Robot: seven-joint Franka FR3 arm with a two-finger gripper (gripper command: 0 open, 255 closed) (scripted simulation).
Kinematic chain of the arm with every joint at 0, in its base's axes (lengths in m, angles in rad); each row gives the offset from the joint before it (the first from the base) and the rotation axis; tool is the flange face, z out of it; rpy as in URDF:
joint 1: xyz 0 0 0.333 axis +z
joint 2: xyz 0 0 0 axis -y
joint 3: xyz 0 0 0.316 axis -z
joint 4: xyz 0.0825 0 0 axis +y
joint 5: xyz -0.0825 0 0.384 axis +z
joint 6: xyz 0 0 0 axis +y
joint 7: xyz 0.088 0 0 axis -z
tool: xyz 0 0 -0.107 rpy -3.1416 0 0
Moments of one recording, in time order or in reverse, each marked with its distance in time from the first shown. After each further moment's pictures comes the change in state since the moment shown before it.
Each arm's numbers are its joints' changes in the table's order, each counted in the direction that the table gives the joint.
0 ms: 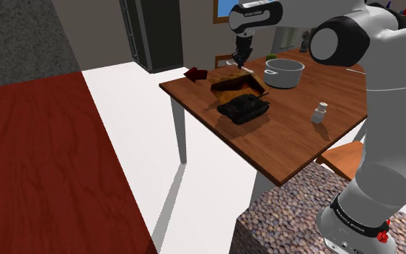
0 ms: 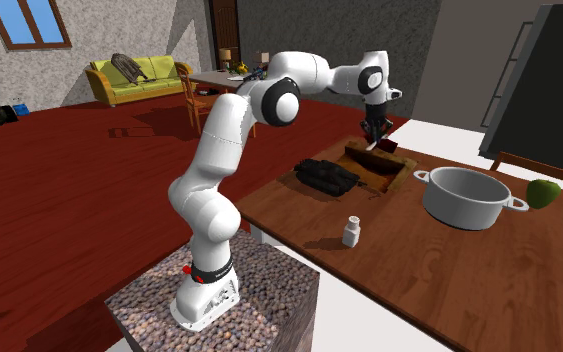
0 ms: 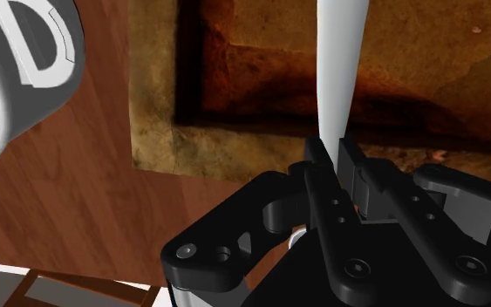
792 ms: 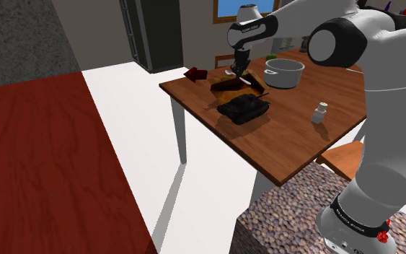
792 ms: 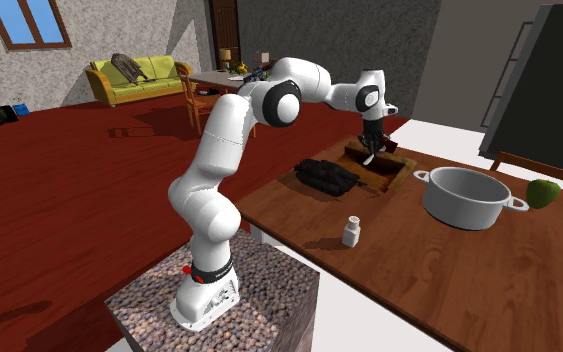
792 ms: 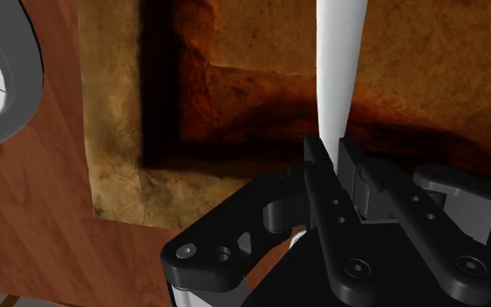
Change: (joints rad) arm 0.005 -0.015 -0.002 0.132 -0.002 -0.148 0.013
